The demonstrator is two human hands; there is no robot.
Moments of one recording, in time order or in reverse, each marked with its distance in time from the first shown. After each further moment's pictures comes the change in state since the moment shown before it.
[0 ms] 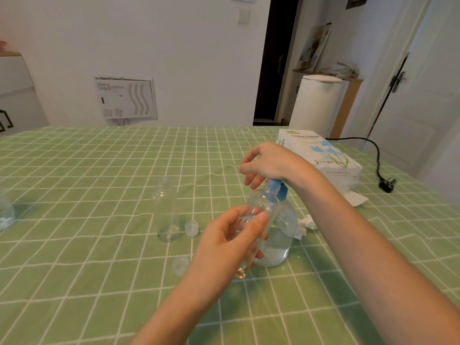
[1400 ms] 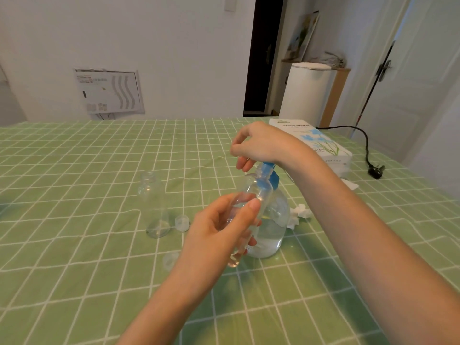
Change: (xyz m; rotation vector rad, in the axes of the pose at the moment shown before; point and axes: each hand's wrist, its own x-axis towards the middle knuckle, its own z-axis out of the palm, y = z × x) left_hand 0.002 0.003 0.000 -0.033 0.012 0.021; right_hand -0.001 -0.008 -0.007 -0.097 0.045 -0.030
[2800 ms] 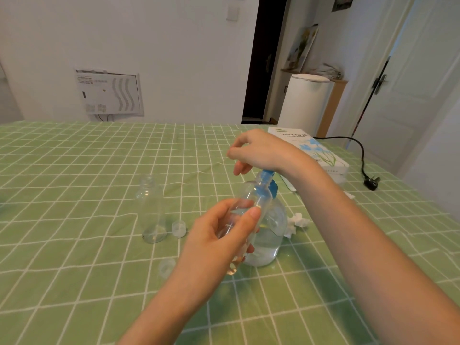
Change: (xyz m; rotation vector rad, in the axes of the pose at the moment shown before) left_hand 0.000 0.001 0.001 0.022 0.003 0.016; right_hand -0.001 -0.003 -0.004 0.007 -0.023 -0.032
